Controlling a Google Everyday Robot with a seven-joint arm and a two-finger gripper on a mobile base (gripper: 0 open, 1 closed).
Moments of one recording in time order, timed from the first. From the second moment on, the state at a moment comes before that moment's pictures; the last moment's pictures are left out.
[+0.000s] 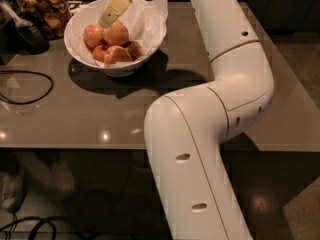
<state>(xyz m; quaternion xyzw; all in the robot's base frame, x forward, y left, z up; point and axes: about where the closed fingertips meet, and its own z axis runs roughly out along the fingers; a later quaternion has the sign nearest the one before) 0.739 0.115 0.998 -0.59 0.71 0.20 0.33</state>
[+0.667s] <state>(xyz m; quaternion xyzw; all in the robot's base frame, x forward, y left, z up) 0.743 0.110 0.996 -0.59 0.72 0.20 0.32</state>
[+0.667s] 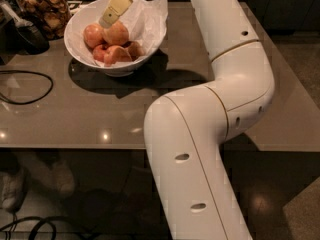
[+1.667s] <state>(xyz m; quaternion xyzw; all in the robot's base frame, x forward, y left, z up) 0.750 0.114 0.977 -0.59 0.73 0.19 0.31</state>
